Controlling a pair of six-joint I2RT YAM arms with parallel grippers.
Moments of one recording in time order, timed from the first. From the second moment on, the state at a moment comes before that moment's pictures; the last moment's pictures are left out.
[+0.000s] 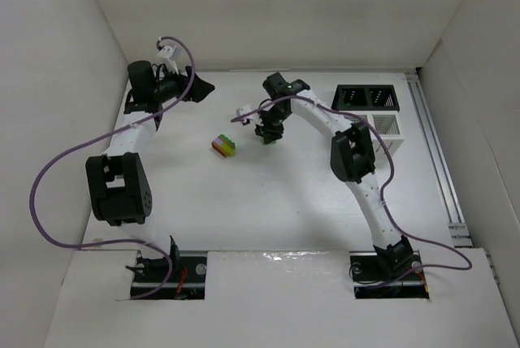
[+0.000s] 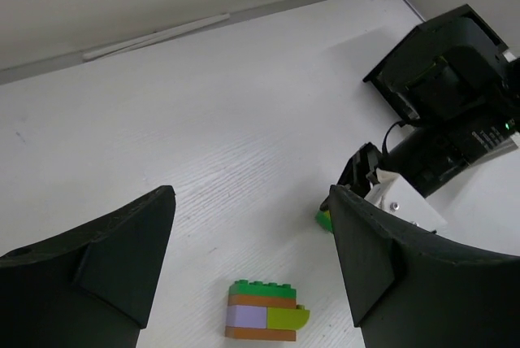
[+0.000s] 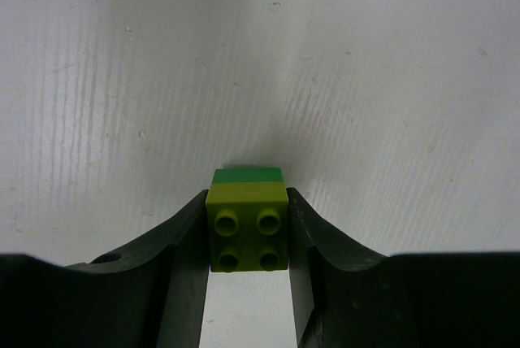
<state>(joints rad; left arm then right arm) 0.07 1.68 1.26 0.15 0.79 -0.18 0.56 2.53 2.36 -1.10 -0.52 -1.18</state>
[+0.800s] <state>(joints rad) -0.08 1.67 1.18 0.50 1.23 -0.34 0.29 1.97 1.87 0.28 -1.18 0.63</state>
